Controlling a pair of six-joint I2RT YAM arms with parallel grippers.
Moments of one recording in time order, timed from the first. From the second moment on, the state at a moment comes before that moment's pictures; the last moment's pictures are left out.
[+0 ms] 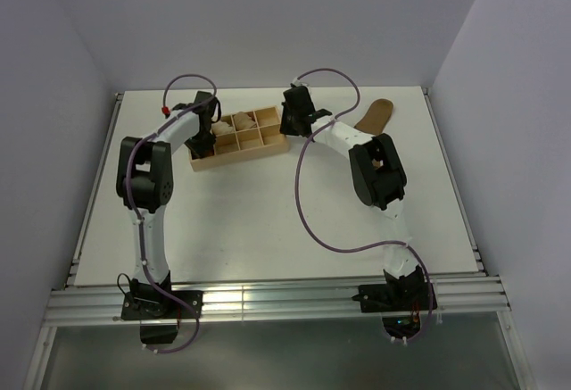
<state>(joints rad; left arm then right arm) -0.23 2.18 1.70 -0.79 -0.41 -1.05 0.49 2.28 1.80 -0.24 0.09 0.52</state>
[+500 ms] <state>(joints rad) -0.22 2.15 1.69 -0.81 -0.40 -1.01 0.49 2.28 1.80 -0.24 0.09 0.51</state>
